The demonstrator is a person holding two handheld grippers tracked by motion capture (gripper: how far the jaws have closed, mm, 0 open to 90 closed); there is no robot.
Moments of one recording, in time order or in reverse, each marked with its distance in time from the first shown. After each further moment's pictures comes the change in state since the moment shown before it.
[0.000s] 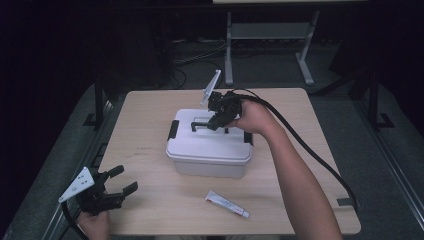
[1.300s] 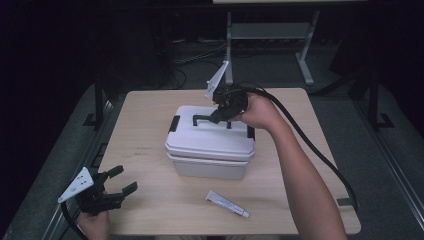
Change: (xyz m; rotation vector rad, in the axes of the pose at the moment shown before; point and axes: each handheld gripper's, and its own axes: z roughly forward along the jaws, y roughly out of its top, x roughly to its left) left arm 0.000 0.000 -0.001 -0.004 0.004 0.002; right arm 0.002 -0.001 -0.031 -0.061 -0.021 -0.027
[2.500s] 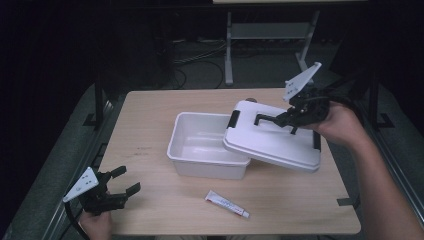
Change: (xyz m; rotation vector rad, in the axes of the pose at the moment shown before) left arm -0.004 0.001 0.006 0.032 0.000 0.019; right arm 0.037 -0.130 -0.110 0.001 -0.146 0.173
